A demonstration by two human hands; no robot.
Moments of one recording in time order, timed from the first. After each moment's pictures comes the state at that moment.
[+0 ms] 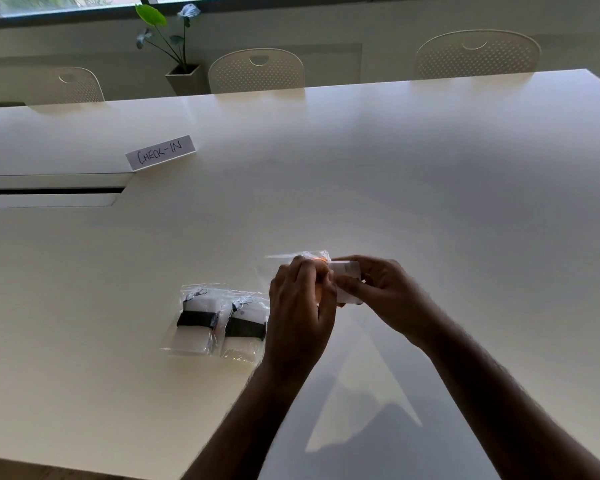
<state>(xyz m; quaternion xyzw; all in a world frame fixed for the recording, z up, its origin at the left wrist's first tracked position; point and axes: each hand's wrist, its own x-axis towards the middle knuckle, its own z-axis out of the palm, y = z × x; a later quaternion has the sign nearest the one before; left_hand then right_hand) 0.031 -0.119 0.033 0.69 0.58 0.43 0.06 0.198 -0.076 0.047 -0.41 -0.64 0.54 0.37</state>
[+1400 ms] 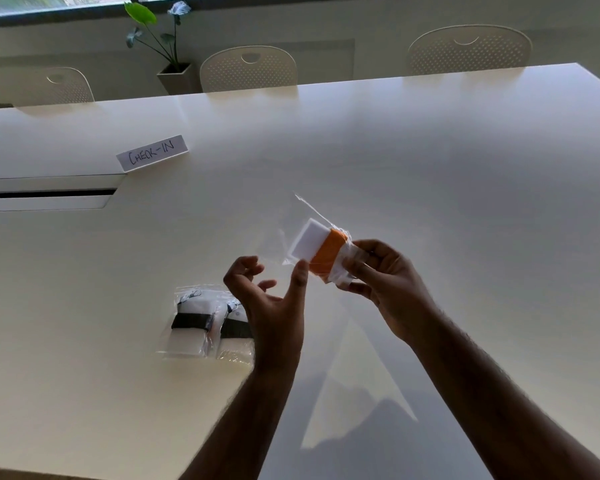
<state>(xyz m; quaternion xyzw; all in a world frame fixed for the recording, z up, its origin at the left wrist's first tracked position) 0.031 -0.116 0.037 0.39 0.63 0.63 0.22 0.200 -0.068 0.034 -0.38 -0.42 0.66 0.49</state>
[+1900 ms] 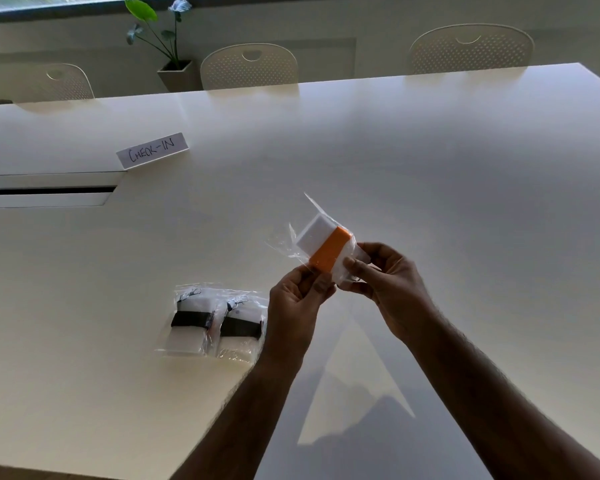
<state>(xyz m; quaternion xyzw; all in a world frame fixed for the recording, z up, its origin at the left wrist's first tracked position) 0.038 -0.112 0.026 0.41 0.56 0.53 0.49 0.200 -0.067 0.028 -0.42 -0.38 0.65 0.50</state>
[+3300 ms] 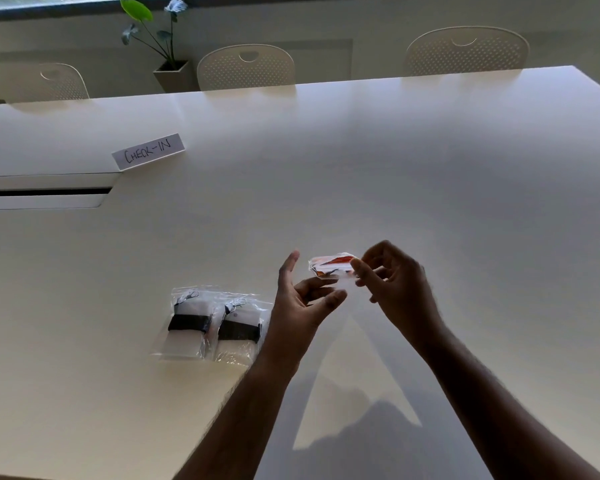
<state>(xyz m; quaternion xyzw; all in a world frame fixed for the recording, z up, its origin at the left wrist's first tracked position) 0.028 -0.110 0.011 0.42 0.54 0.48 0.55 0.208 -0.071 0.028 -0.57 -0.61 0.34 0.43</state>
